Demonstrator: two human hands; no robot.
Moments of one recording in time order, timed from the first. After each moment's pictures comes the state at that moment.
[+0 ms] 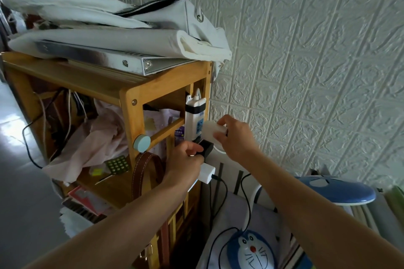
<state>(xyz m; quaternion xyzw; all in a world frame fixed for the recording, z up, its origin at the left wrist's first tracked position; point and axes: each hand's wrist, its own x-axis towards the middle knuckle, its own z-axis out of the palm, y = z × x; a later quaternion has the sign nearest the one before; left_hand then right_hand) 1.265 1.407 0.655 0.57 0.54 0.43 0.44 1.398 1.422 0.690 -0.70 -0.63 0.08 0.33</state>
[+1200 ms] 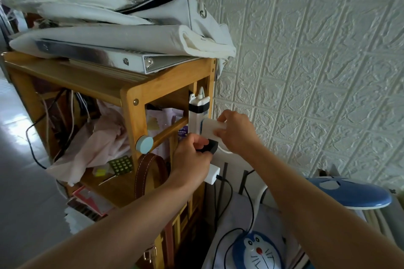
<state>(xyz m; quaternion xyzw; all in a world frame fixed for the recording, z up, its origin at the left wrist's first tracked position) 1.266 1.403 0.670 0.62 0.52 0.43 0.40 1.388 1.436 0.701 -0.71 -0.63 0.07 0.30</state>
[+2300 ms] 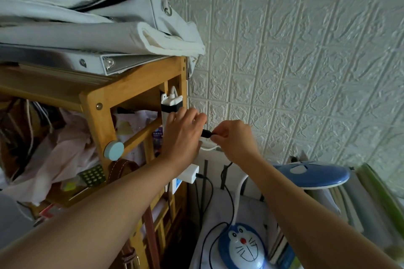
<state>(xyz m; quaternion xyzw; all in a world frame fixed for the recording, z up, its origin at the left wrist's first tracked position) 1.299 1.448 0.675 0.84 0.41 0.29 -0.20 1.425 1.404 0.680 -0.72 -0.56 0.08 0.41</state>
